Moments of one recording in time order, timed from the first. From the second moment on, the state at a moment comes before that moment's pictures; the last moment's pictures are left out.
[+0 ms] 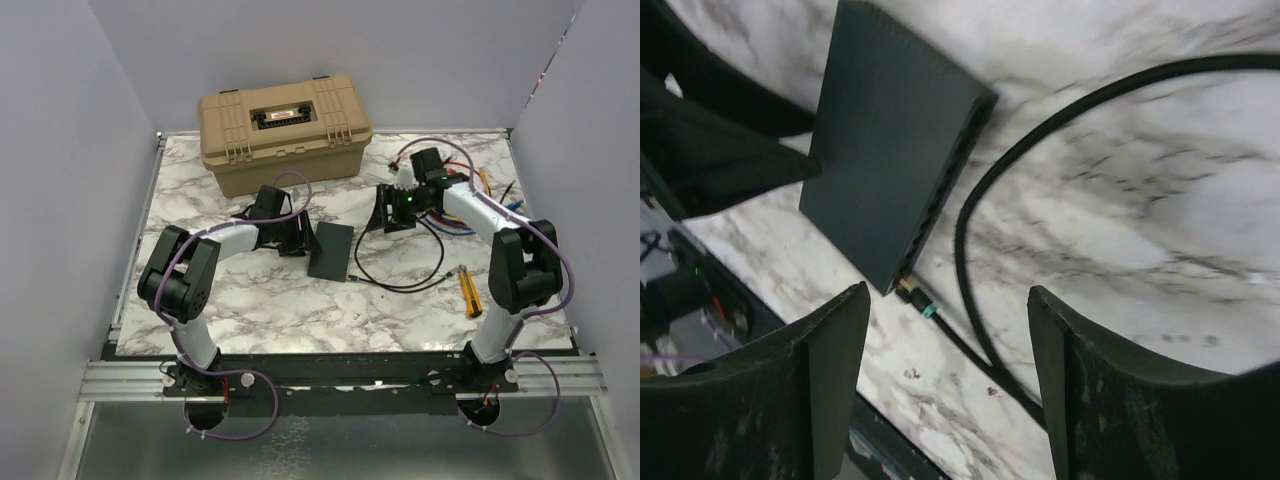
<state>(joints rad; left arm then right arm) -0.39 1.78 0.97 -0.11 0.45 -0.55 0.25 1.79 1.34 -0.60 -0.55 0.21</state>
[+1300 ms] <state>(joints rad) -0.39 1.64 0.85 -0.14 0.30 -0.58 0.48 2.08 1.37 -0.49 -0.79 0.32</state>
